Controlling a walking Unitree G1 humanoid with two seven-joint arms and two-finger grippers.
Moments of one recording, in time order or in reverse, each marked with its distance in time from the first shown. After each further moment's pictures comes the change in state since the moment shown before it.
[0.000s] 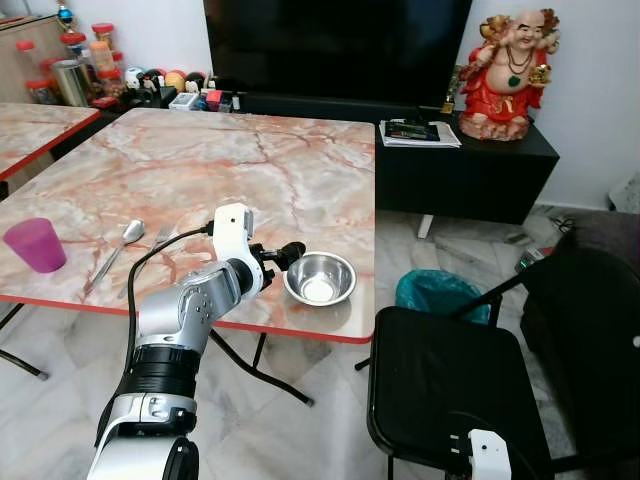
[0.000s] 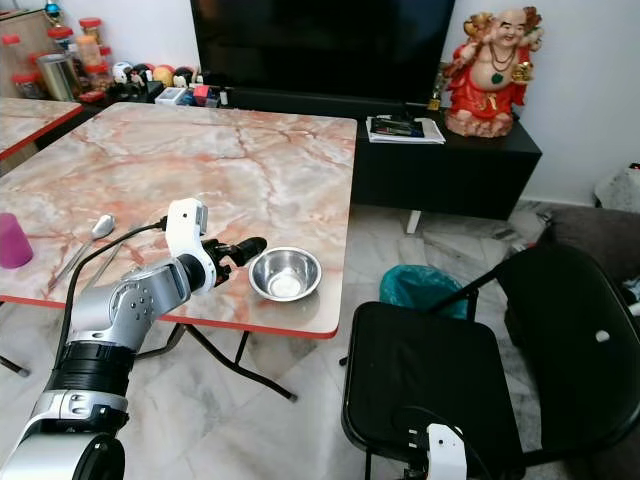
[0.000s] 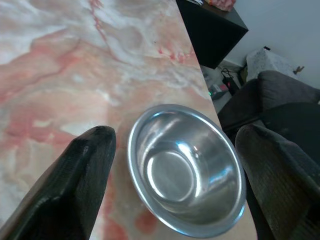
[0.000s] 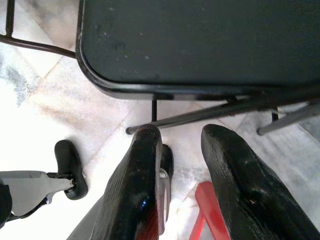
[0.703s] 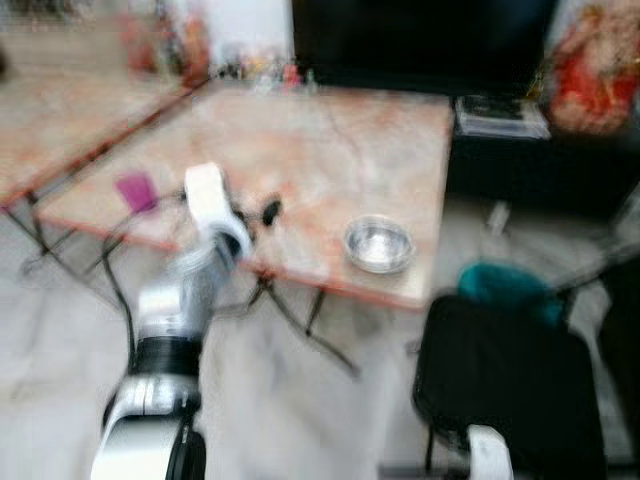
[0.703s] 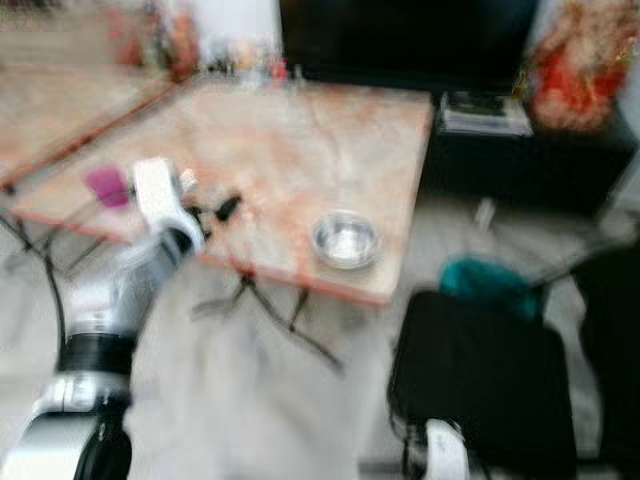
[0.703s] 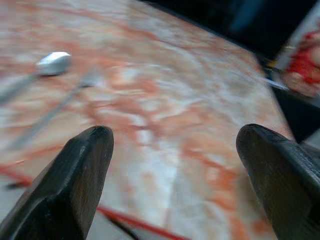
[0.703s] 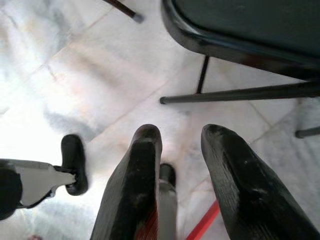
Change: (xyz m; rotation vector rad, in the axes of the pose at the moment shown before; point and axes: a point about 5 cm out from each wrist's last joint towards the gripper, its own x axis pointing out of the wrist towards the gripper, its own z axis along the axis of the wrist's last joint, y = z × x) left arm -0.004 0.004 0.044 0.060 -0.308 0.151; right arm 0.001 0.006 0.002 0.002 -0.003 0.015
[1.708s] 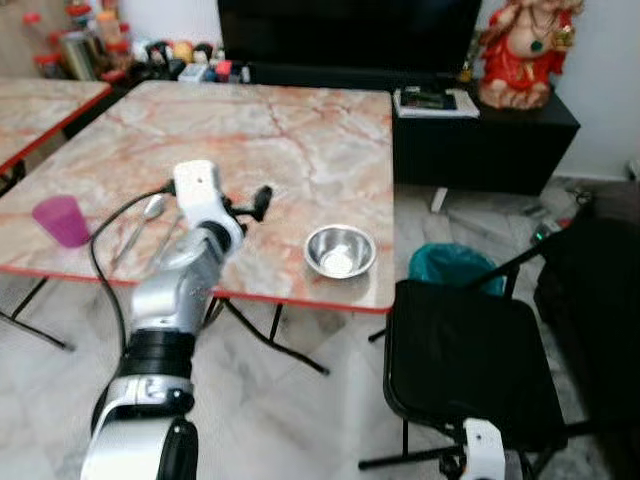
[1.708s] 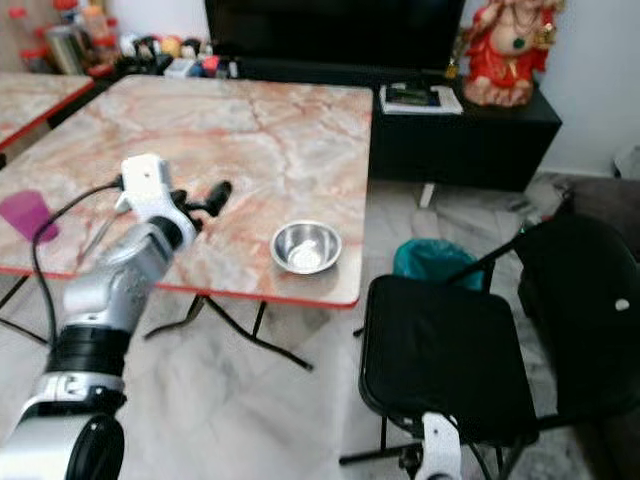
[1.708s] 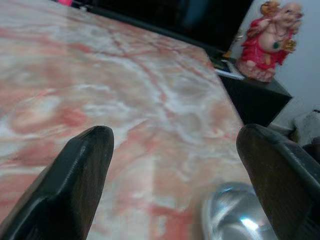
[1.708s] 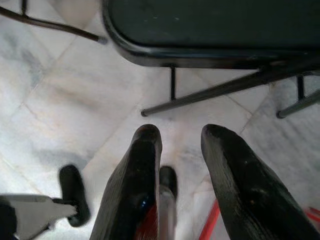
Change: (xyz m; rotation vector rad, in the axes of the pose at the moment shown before) left arm 0.003 -0.005 0.003 0.023 -0.052 -0.040; right arm 0.000 -0.005 0.002 0.005 -0.009 -0.021
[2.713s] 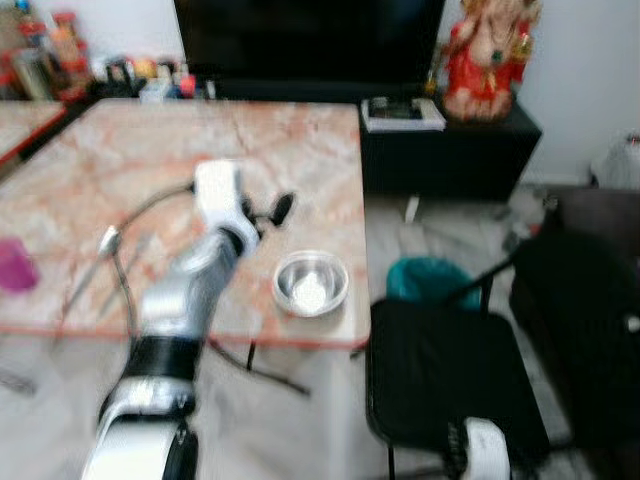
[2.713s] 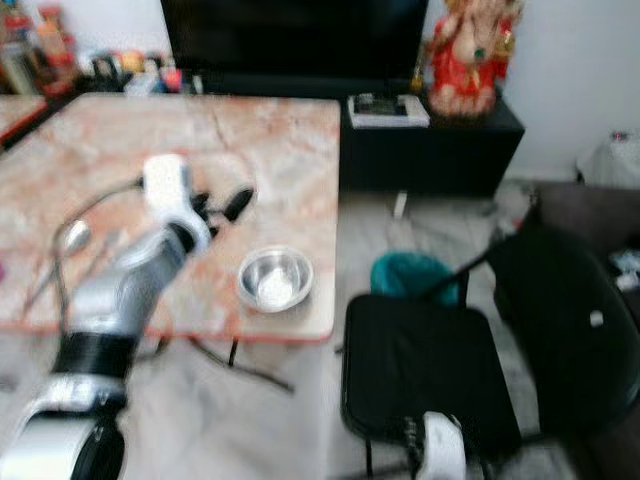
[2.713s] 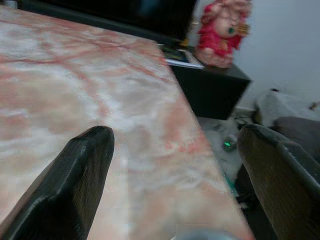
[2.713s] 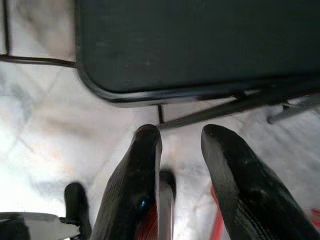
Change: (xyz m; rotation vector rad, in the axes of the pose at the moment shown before) left arm -0.006 0.003 0.000 0.034 0.016 -0.060; right arm 0.002 0.010 0.003 0.002 -0.007 0.026
